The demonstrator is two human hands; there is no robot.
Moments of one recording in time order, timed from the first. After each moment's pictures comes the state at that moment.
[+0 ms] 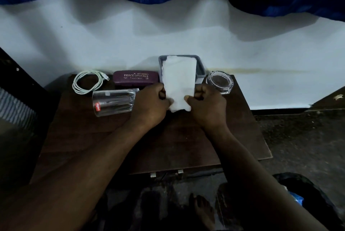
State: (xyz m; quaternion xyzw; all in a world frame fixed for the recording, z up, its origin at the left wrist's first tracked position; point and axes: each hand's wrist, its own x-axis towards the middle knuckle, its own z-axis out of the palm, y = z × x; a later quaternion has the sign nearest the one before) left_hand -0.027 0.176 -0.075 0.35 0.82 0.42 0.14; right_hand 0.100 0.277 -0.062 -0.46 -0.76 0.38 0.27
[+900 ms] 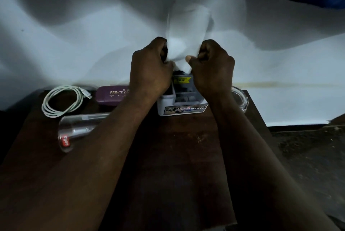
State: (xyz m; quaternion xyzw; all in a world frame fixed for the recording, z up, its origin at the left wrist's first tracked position) left_hand -0.109 0.284 -0.059 0.39 0.78 0.48 -0.07; right_hand -0.001 0.392 -0.051 -0.35 -0.82 0.23 0.39
